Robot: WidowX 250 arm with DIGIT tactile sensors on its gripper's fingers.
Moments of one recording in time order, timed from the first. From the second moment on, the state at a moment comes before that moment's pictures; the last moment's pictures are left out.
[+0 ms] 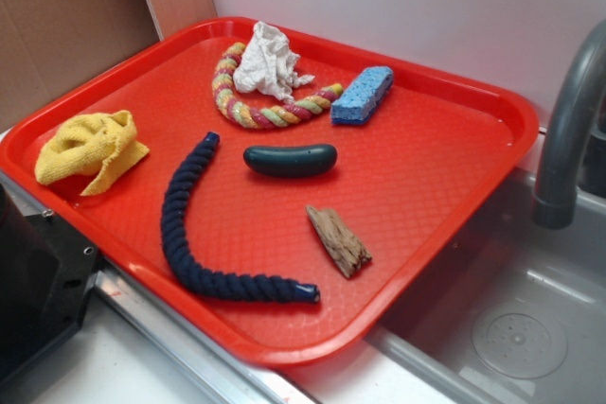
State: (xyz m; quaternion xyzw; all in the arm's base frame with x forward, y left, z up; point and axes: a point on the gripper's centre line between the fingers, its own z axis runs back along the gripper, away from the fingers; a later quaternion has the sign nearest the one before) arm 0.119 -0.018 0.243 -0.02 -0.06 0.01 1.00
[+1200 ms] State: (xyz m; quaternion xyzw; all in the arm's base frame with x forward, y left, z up) arm 0.182 -0.130 0.139 -0.04 -0.05 0.29 0.96
